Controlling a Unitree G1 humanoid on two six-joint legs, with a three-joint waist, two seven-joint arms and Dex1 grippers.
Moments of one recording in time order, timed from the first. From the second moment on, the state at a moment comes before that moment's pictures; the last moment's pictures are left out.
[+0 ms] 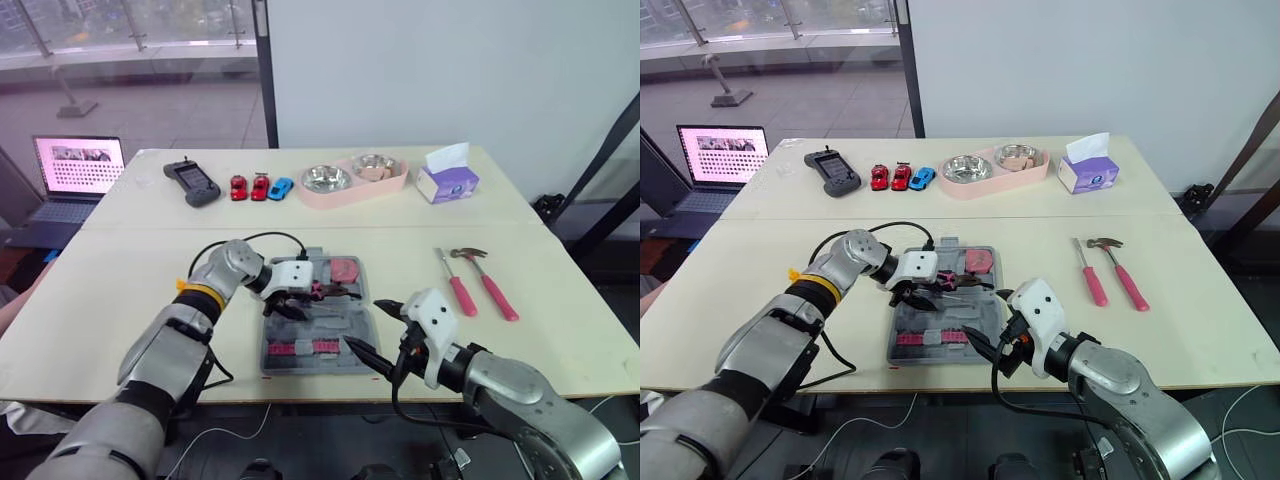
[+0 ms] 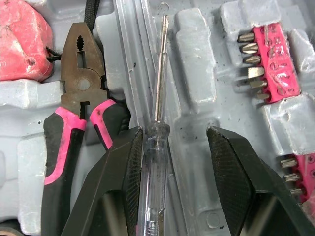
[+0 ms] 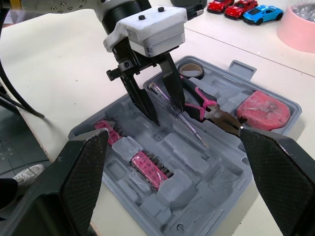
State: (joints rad) left arm -1.06 0.33 -0.37 1.10 0.26 -0.26 -1.32; right arm 0.00 -0.55 0.07 -0.78 0.48 0.76 0.41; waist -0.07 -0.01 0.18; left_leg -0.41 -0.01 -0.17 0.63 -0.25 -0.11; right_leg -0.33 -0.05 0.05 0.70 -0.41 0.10
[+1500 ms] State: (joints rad) left arm -0.96 0.43 -0.51 0.43 0.31 0.36 -1.36; right arm -0.01 -0.55 0.08 -0.77 0.47 0.76 0.42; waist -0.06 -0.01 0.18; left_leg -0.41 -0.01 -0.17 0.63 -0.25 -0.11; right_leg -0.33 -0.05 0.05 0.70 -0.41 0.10
